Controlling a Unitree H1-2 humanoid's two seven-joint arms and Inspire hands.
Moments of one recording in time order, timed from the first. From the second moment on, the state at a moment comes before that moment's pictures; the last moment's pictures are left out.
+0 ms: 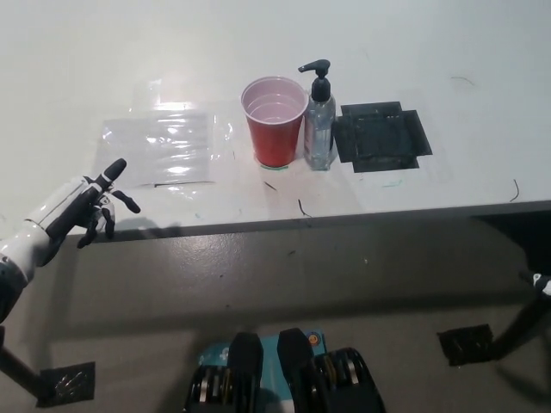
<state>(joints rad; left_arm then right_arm) -0.41 0.50 -0.01 -0.08 0.05 0.40 -0.35 -0.13 -0.25 -0.27 -0.03 -0.18 0.04 0.13</state>
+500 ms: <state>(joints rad) -0.41 0.50 0.00 -0.08 0.04 0.40 -0.35 -0.13 -0.18 -0.36 -0.03 -0.05 0.12 0.07</state>
